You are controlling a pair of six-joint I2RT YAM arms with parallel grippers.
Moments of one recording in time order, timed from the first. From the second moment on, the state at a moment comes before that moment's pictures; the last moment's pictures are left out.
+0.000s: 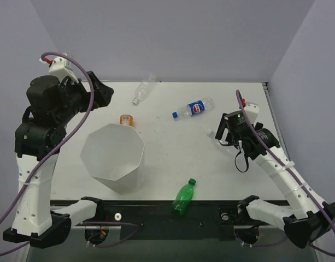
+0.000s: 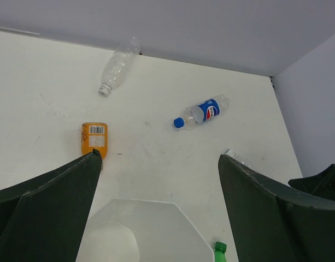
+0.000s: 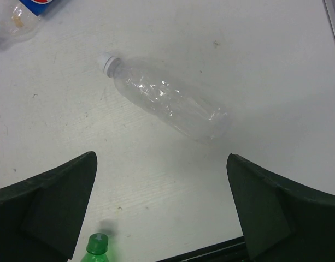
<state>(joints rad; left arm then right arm) -0.21 1.14 1.80 -0.91 0.06 -0.42 0.47 1.09 1.12 -0.92 0.55 0.58</state>
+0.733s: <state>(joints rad) -0.21 1.11 1.66 -0.91 -0.08 -0.43 0.92 0.95 0.71 -0.73 0.28 0.80</state>
